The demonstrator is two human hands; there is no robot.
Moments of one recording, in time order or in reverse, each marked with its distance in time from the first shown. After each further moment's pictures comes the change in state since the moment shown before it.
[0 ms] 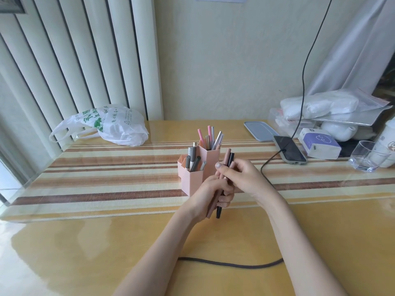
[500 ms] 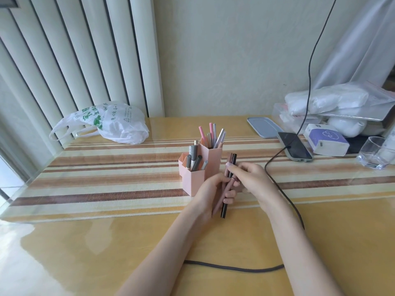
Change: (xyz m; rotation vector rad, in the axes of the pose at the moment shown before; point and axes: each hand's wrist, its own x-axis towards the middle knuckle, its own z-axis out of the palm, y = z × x) left_hand 0.018 -0.016 -0.004 -0.384 0.082 -0.079; right_hand 0.010 0.026 -0.006 0.028 0.116 0.167
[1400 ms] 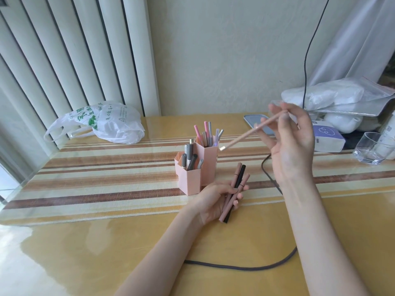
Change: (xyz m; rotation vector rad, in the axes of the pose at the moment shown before) left_hand 0.009 -0.011 -0.009 0.063 -0.116 -0.192; right_hand -0.002 -0.047 -0.040 0.820 0.245 -0.604
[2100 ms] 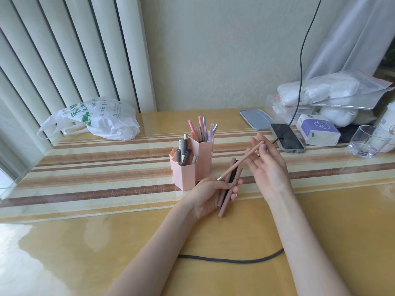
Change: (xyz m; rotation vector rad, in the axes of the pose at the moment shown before) left_hand -0.001 0.000 0.002 -0.009 0.018 0.040; right_hand -0.020 0.055 -0.051 0.161 0.127 0.418
